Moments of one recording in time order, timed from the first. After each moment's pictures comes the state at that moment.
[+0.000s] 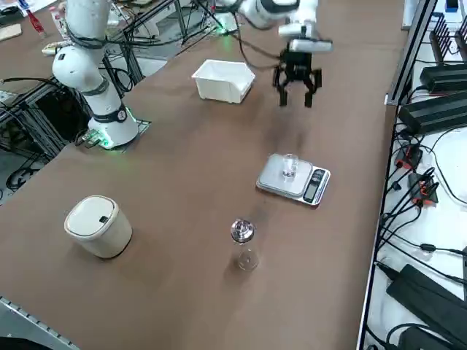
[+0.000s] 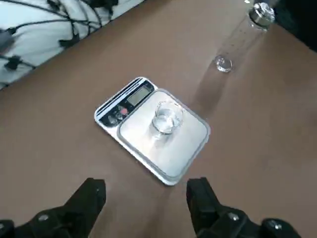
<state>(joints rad) 0.42 0.56 -0.05 -1.42 -0.58 1.86 1.42</state>
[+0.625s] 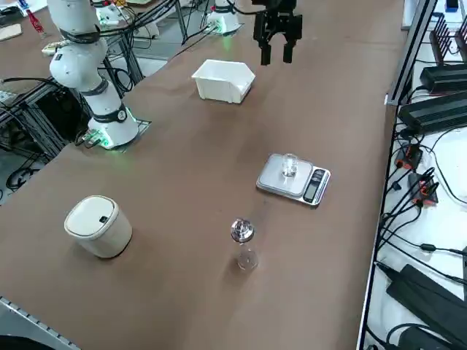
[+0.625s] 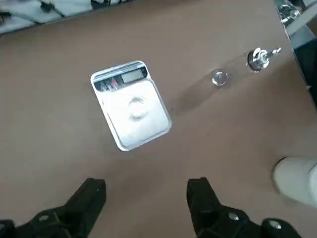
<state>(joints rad) 0.31 0.31 -0.06 -1.43 -0.37 1.67 0.71</state>
